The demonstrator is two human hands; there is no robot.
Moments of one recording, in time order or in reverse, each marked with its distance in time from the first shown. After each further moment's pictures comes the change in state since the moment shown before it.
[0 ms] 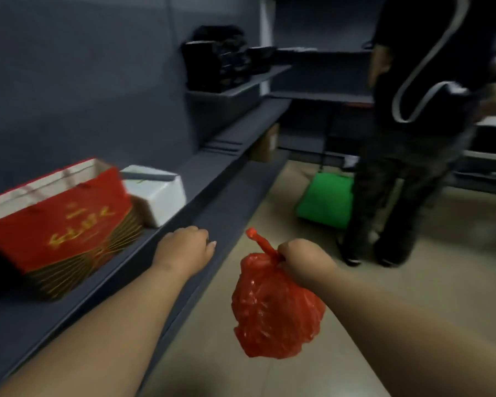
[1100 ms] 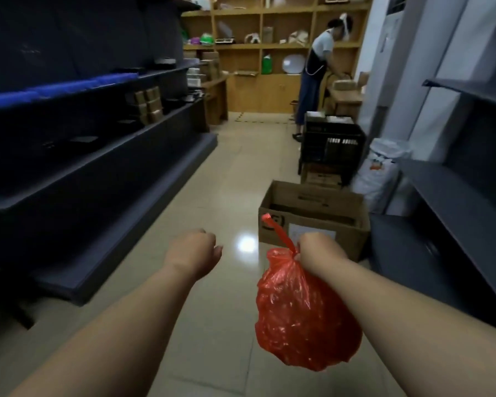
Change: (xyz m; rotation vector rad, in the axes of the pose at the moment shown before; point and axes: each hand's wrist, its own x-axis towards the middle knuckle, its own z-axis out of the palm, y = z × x) left_hand -0.252 1.210 -0.086 -0.101 0.071 1.802; right_hand -0.791 0.745 -0.072 0.292 0.448 1.979
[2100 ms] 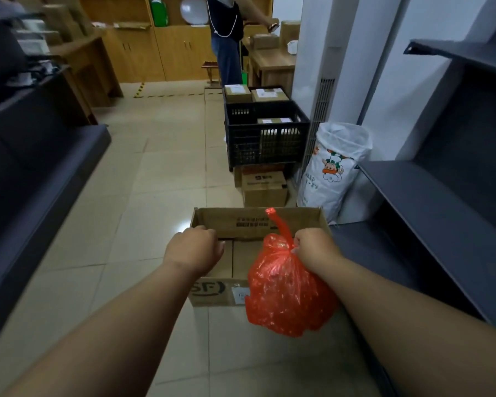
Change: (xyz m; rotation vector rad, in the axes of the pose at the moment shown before) left_hand 0.692 0.188 0.076 -0.071 -0.088 0.288; right_hand 0.601 0.223 -0.095 0.182 -0.080 0.364
